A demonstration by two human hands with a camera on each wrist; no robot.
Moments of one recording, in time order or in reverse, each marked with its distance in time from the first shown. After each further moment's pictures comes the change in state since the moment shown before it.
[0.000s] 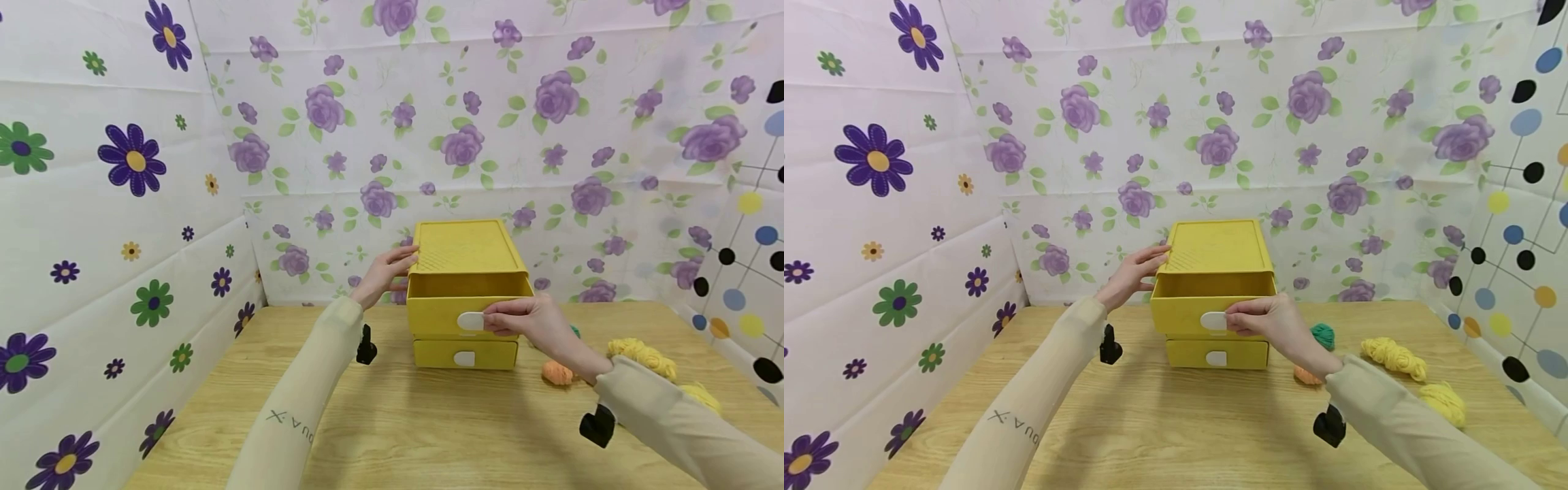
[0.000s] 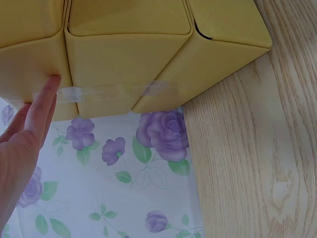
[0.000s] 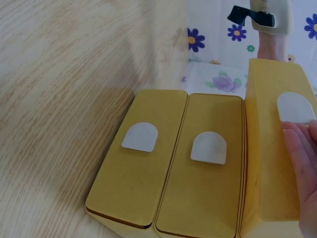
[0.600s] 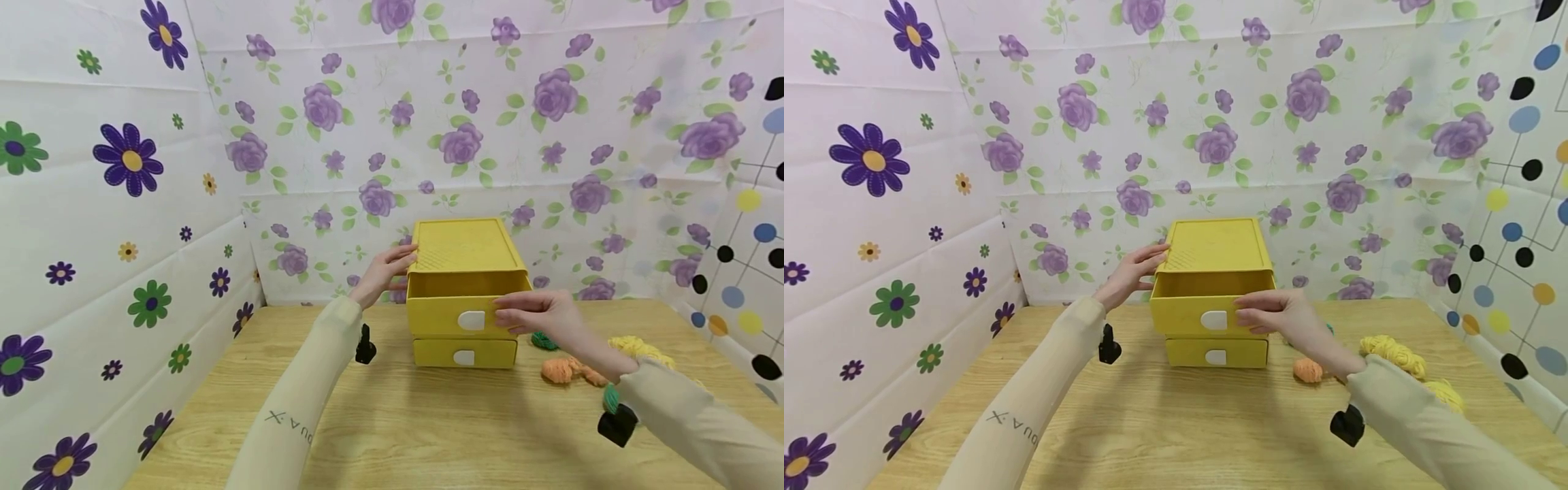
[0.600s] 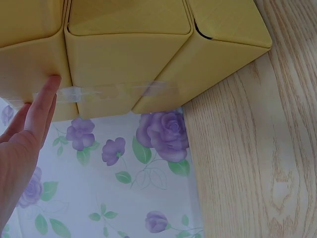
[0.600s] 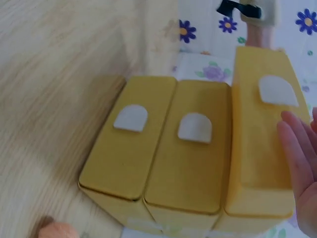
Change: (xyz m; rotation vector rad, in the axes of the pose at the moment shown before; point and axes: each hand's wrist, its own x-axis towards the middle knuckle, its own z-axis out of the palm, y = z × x) left_hand 0.001 0.000 0.000 -0.006 -0.006 -0.005; right_hand -0.007 -0.002 -0.019 -0.036 -0.050 -0.136
